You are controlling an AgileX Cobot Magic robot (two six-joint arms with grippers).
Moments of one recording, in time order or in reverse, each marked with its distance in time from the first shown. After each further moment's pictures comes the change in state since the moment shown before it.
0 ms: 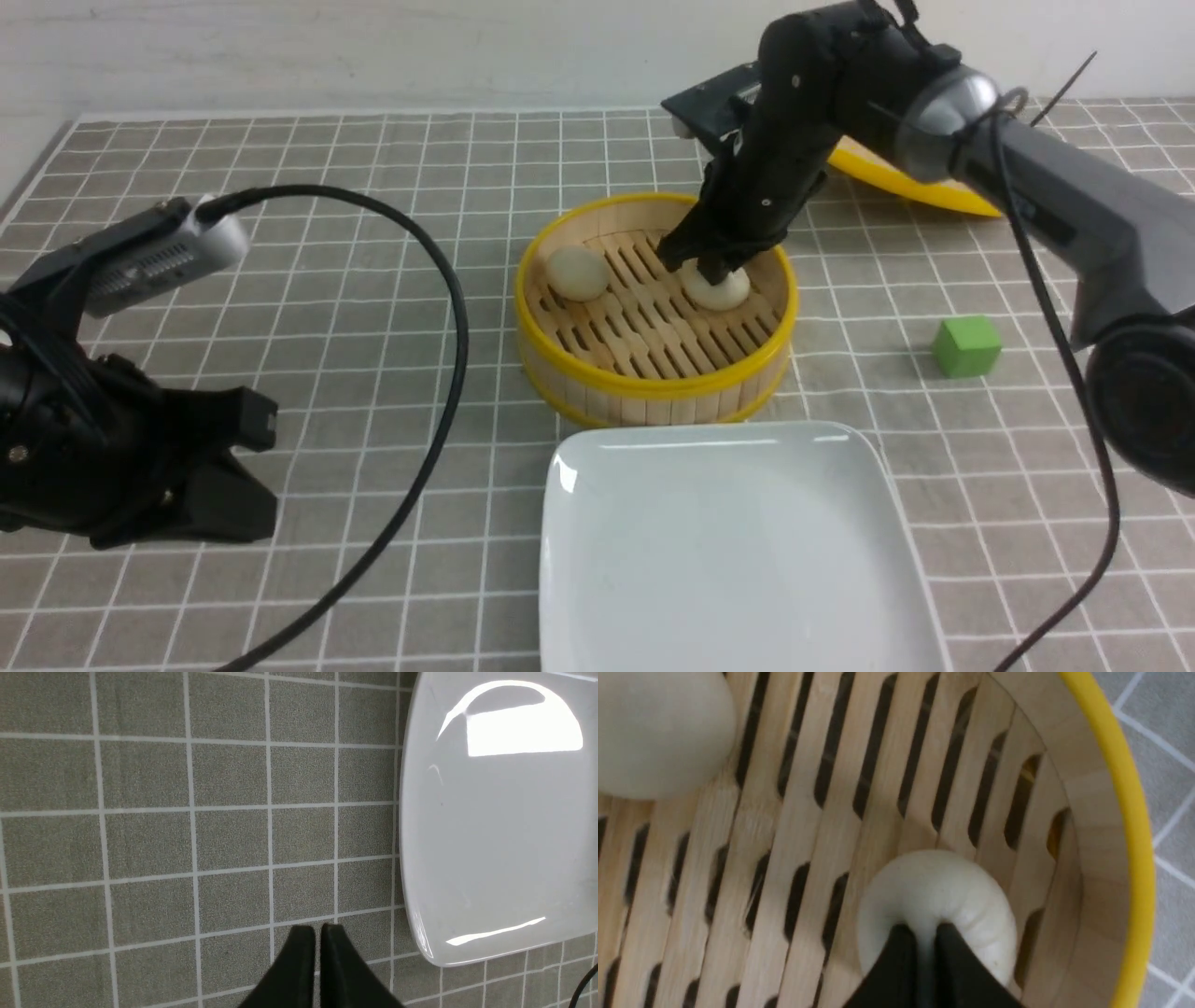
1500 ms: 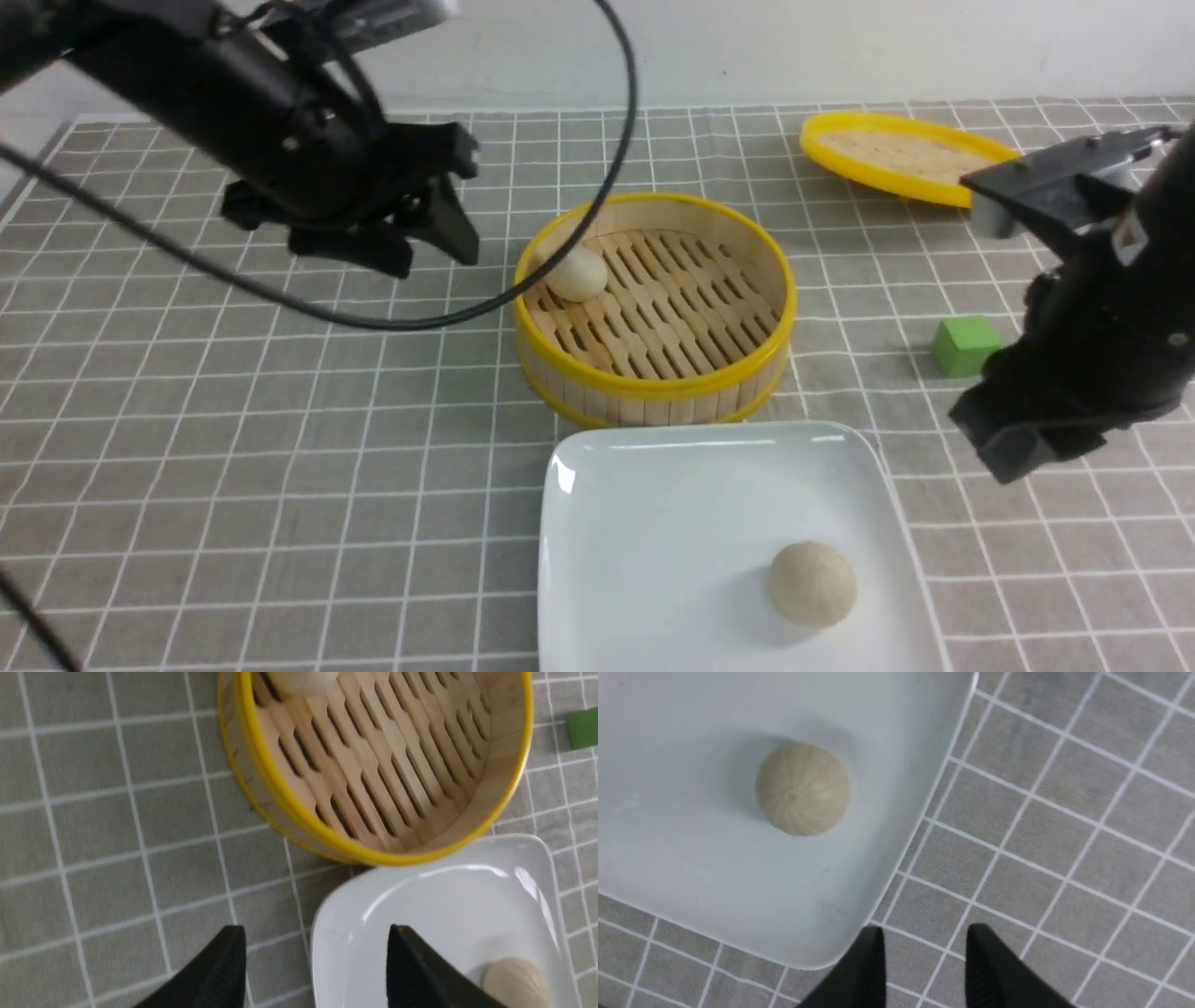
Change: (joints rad) right arm 0.030 -0.989 1.069 0.000 0.101 0.208; left arm -0.271 0.573 -0.724 0.137 -0.038 -0.113
